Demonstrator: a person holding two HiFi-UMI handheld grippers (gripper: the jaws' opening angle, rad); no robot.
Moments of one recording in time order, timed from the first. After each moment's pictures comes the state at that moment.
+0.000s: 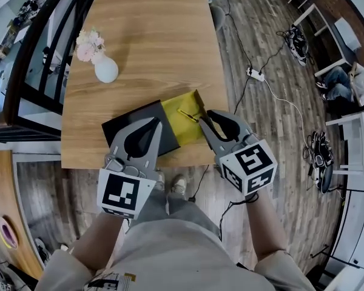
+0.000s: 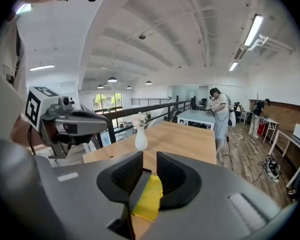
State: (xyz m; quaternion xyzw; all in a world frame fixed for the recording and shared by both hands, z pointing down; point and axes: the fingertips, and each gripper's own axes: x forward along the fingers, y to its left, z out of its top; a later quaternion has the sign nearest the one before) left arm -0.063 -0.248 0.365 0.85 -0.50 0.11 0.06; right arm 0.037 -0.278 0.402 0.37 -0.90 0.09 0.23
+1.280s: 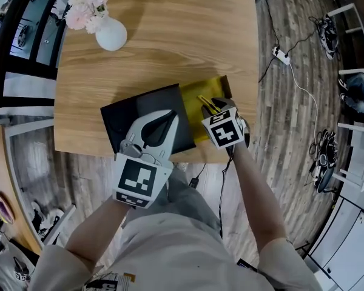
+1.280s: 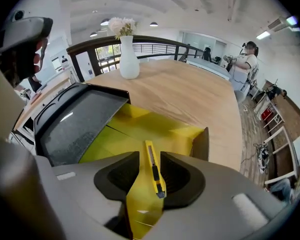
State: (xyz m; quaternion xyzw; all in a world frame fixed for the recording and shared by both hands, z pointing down) left arm -0.080 -0.313 0.518 0.84 -0.49 0.18 0.17; right arm 0.025 -0.361 0.704 0.30 -0.79 0.16 0.51
